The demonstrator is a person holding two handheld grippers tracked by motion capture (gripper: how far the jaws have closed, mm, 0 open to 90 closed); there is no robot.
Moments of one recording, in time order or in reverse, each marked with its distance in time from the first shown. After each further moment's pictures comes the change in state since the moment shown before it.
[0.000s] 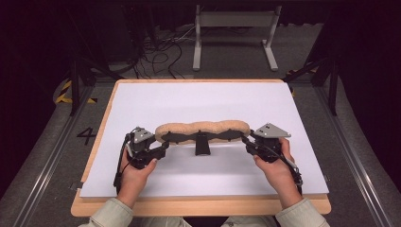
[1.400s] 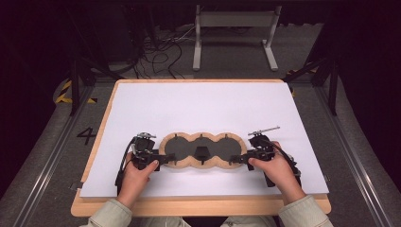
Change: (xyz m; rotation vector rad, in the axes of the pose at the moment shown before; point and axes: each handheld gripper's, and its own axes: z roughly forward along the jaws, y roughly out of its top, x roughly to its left) left arm 0.018 -0.017 0.031 0.292 -0.191 -0.200; right arm -0.008 -0.023 0.038 0.440 0.288 0.345
